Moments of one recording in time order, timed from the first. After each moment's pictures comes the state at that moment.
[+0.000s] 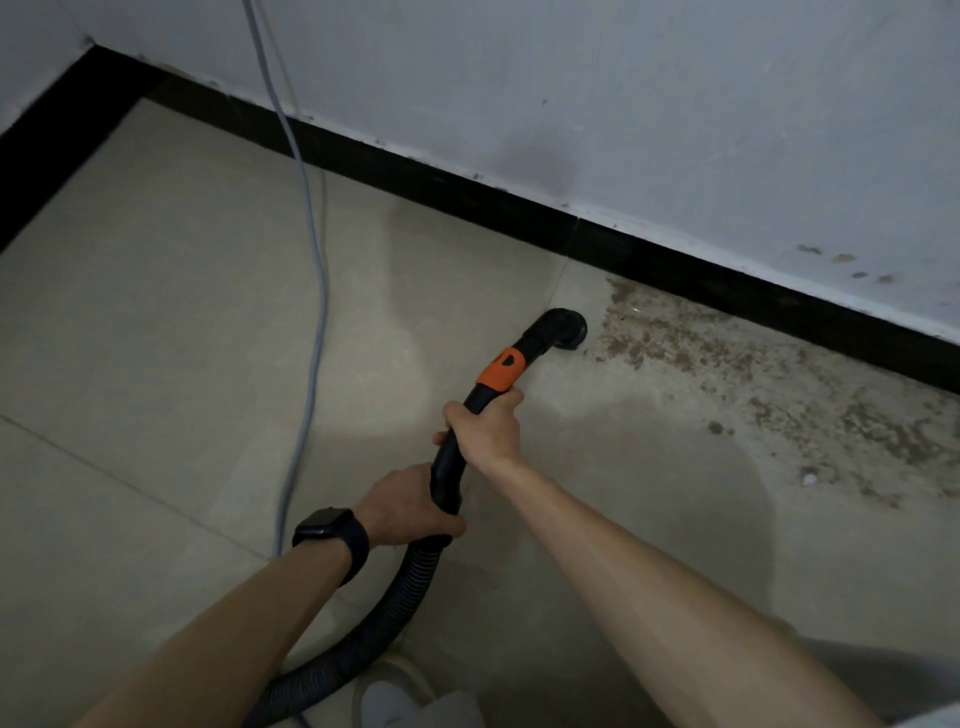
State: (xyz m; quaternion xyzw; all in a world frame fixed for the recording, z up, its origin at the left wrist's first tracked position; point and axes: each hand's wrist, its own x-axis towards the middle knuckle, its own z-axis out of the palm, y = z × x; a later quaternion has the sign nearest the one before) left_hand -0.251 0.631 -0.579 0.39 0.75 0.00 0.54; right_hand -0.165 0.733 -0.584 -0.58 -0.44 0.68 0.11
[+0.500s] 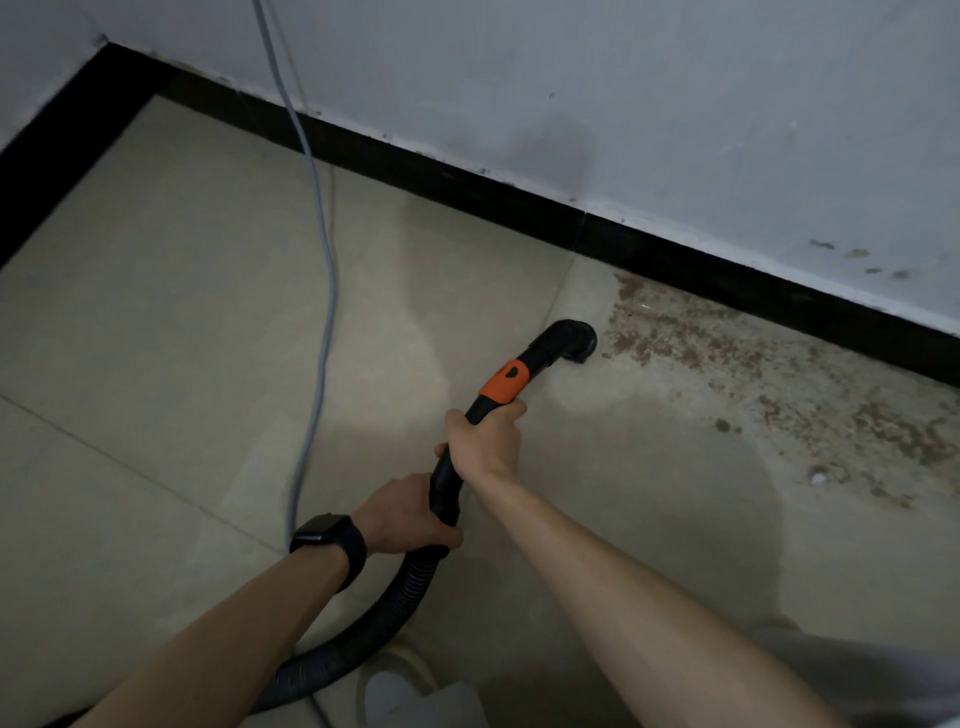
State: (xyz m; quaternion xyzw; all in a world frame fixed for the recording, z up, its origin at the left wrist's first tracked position) left_hand -0.248 0.617 -0.576 0.39 0.74 -0.02 0.55; right_hand -0.168 0.712 -0.586 -0.63 -0.43 0.63 0.11
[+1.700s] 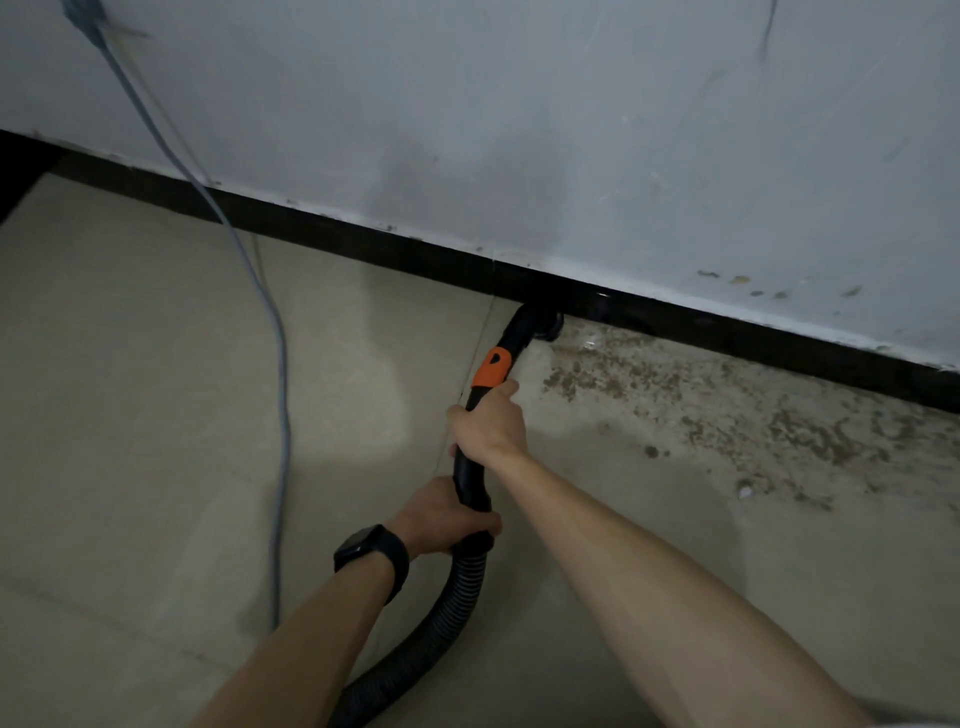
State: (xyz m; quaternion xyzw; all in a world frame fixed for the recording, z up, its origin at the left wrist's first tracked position) left_hand -0.177 0.729 -0.584 0.30 0.72 0.10 0.62; right_hand -0.123 0.830 -0.589 -0.64 -0.52 0.56 0.04
